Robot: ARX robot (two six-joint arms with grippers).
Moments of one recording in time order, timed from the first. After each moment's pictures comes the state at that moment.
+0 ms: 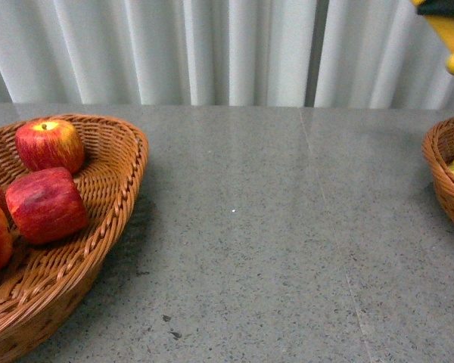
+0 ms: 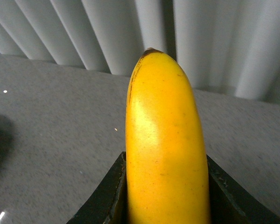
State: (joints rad) left arm 0.00 0.01 0.01 0.00 0.00 0.00; right arm -0.07 1.83 1.38 0.07 -0.54 -0.02
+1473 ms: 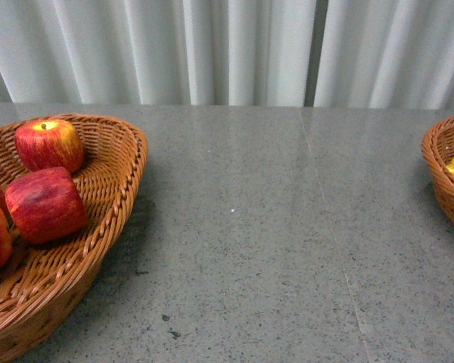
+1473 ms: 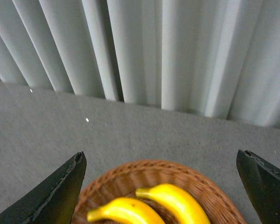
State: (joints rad) left arm 0.00 0.01 0.01 0.00 0.00 0.00; right arm -0.42 1.49 1.07 0.15 -0.74 -0.14
